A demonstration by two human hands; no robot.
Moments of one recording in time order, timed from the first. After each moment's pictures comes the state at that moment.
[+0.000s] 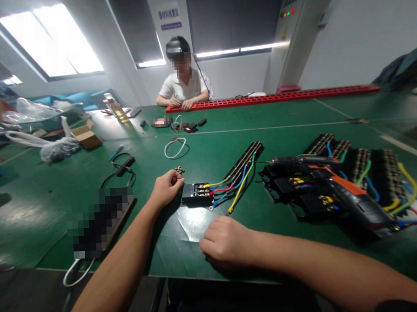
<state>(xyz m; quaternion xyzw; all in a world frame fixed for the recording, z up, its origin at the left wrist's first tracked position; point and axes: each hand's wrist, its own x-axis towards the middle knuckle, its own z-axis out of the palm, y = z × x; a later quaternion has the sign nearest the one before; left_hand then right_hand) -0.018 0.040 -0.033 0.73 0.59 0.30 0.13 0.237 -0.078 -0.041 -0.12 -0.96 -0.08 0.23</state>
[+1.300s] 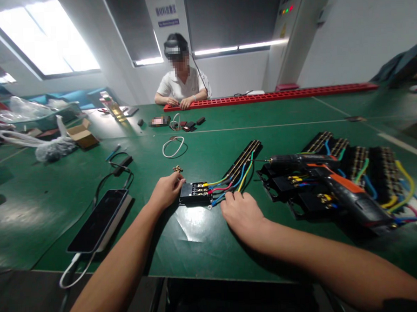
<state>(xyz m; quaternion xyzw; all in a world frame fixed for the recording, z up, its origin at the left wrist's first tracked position) -0.013 0.037 -0.036 0.79 0.57 0.21 0.08 0.249 -0.065 0.003 -0.52 -0.85 -0.01 -0.07</state>
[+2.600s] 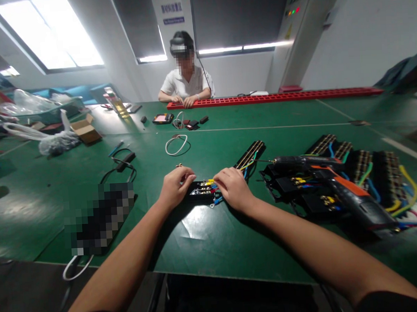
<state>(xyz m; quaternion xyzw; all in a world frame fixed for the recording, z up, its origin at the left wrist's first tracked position) 0.015 0.021 -0.023 0.79 0.45 0.41 0.06 0.251 0.008 -0.030 -0.46 -0.83 0.05 0.31</state>
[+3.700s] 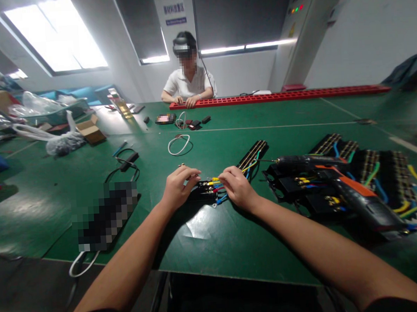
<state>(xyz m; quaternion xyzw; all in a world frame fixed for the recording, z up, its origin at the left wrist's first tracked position) 0.020 0.013 -0.015 0.81 0.39 0.44 0.04 0.262 0.017 -0.046 -0.36 -0.84 0.04 0.40</state>
